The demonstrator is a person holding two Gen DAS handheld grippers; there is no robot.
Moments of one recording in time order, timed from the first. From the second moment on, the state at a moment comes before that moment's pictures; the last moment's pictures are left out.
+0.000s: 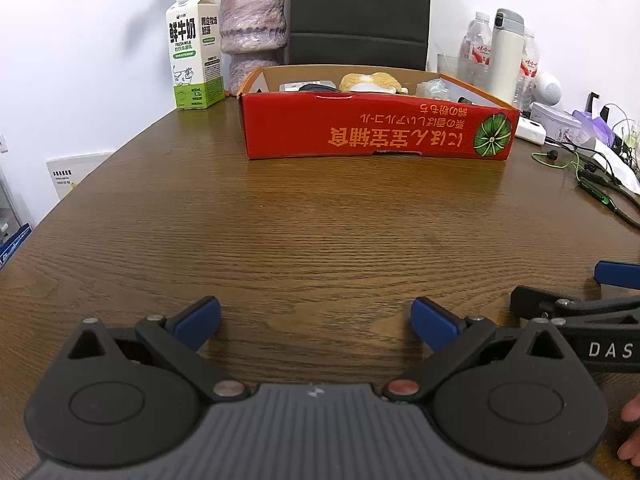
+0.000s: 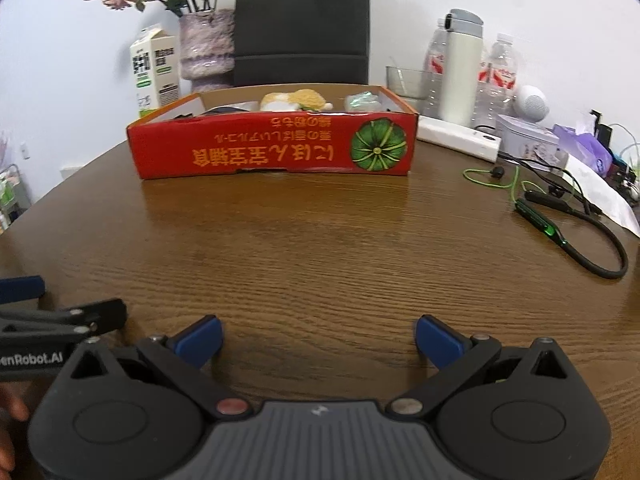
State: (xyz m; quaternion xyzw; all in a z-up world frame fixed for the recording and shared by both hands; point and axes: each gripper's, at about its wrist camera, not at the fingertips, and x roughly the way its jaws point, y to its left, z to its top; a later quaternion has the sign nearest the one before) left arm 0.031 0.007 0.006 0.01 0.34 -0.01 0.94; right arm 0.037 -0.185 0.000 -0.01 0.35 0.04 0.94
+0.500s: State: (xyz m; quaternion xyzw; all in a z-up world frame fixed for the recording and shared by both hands) left arm 0.031 0.007 0.005 0.01 0.34 -0.01 0.94; right arm 0.036 -0.185 -0.001 -0.01 0.35 0.04 0.94
